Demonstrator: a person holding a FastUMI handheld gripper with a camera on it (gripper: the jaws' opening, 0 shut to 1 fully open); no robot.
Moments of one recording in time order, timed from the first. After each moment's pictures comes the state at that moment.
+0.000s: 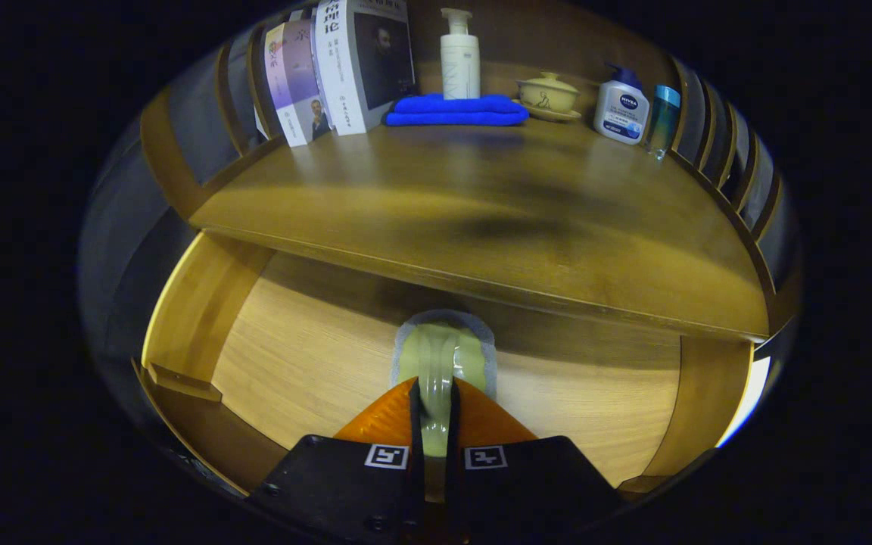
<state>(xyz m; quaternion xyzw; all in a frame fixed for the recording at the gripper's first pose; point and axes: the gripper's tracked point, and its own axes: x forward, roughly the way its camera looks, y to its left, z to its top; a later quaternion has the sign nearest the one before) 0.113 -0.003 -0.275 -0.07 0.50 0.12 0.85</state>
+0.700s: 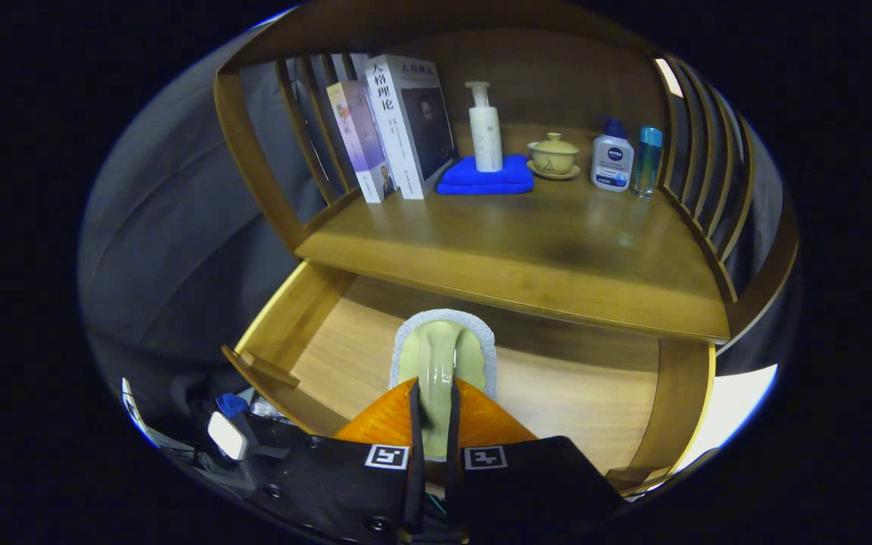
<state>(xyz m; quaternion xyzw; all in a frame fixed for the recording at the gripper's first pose) 0.064 -0.006 -0.170 -0.03 0.43 0.20 0.88</state>
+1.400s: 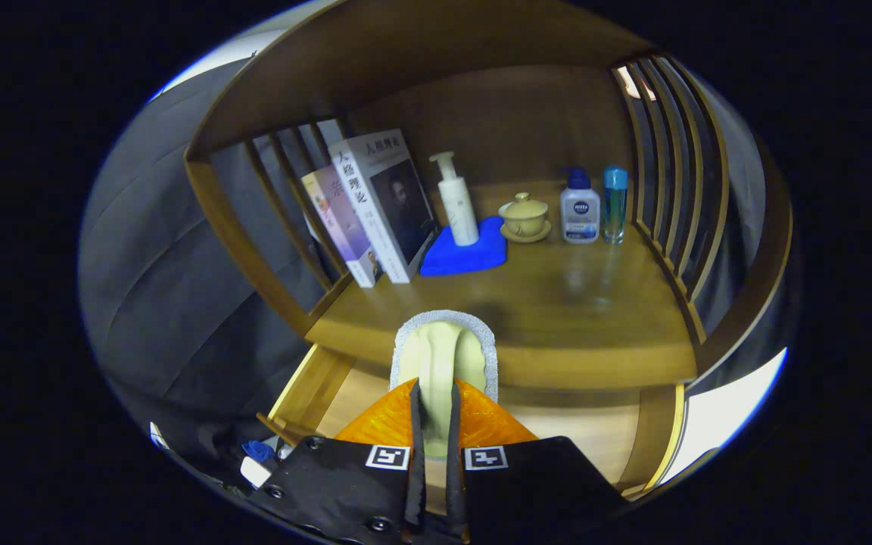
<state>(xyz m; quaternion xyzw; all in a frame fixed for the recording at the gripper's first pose) 0.142 -0.018 -0.100 0.03 0.36 0.16 0.92</state>
